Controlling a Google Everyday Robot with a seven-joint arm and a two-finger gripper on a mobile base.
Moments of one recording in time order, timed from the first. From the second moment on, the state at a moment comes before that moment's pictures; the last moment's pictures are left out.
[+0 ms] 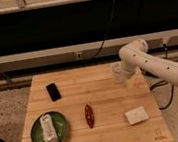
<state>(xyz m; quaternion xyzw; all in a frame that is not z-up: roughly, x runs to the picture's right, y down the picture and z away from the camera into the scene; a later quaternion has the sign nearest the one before) 0.210 0.070 0.850 -0.25 -0.08 -0.15 0.95</state>
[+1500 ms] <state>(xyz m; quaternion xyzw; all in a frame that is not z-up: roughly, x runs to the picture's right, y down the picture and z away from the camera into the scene) 0.207 0.062 0.842 -0.25 -0.07 -0.17 0.95</state>
